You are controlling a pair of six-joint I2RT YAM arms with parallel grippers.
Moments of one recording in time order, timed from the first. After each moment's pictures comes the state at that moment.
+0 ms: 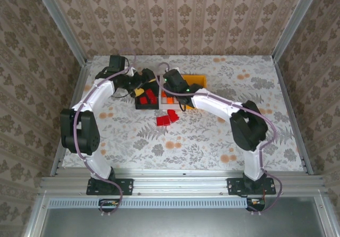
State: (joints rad) left arm -0.22 1.74 1.41 -0.58 0.64 -0.68; right arm 0.68 2.01 1.61 -0.32 0.35 0.32
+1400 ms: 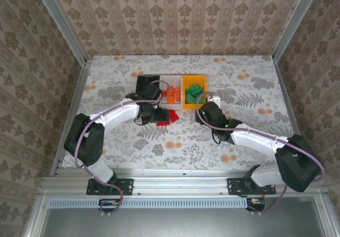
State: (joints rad) left arm -0.64 1.64 1.08 -0.68 0.11 -0.59; right arm 0.64 1.33 0.68 -0.06 0.42 0.53
